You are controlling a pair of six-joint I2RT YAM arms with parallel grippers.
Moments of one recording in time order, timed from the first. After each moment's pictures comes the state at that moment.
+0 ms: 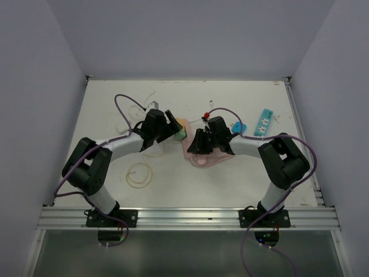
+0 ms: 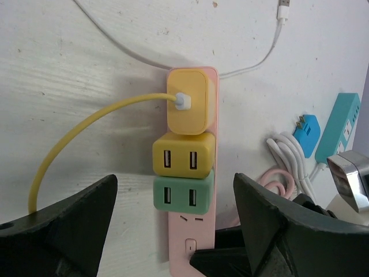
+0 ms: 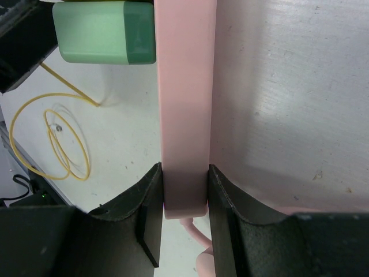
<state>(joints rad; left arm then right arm) -0.52 1.65 0.90 0.09 -0.05 -0.94 0.56 1.76 0.87 0.05 -0.34 0.67</state>
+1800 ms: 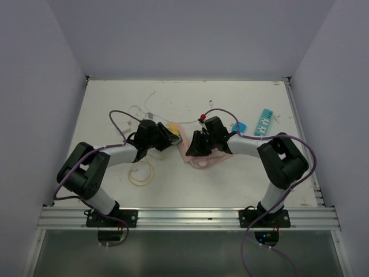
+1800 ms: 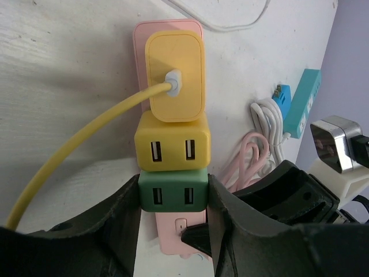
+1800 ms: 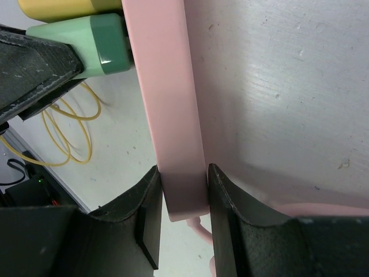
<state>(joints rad) -0.47 1.60 0.68 0.30 0.15 -1.10 0.58 1.77 0.91 -0.04 -0.35 0.65</state>
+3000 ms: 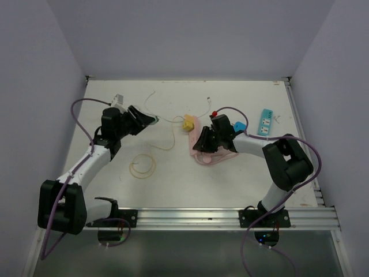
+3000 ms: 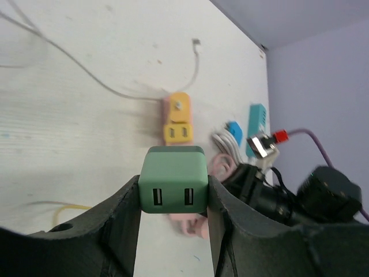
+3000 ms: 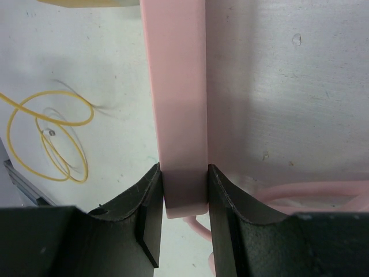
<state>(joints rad) -0.25 1.22 0.72 0.12 0.32 -0.87 0.51 1.74 0.88 -0.05 -0.25 0.75</state>
